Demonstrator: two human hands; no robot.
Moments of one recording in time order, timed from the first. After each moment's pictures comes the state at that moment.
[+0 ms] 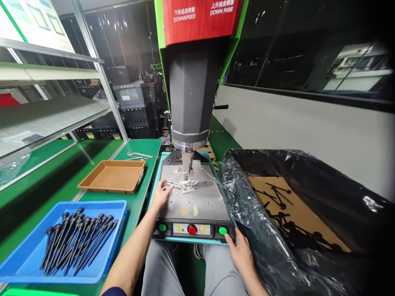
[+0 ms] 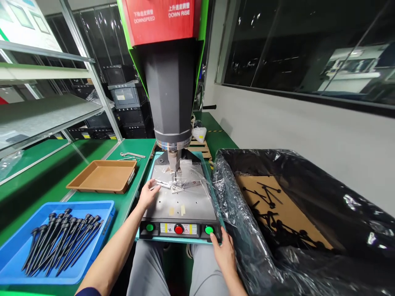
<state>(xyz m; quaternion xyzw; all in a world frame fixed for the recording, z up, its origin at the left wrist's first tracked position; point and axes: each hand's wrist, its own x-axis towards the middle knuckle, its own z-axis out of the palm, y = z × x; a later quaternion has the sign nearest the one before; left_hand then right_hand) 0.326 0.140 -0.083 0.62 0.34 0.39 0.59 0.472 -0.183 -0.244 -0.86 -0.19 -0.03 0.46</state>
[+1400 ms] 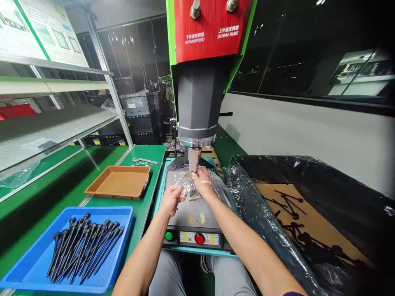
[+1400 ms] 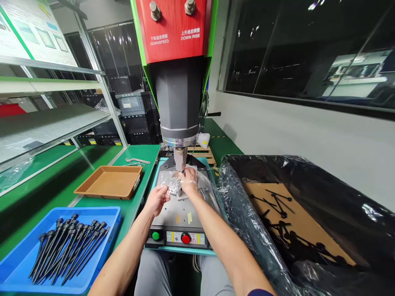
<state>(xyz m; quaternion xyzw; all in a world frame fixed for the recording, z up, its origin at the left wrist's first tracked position) 0.334 0.106 -0.031 0.45 0.25 0.31 0.80 0.511 0.068 -0.042 -0.77 -0.42 -0.08 0.48</state>
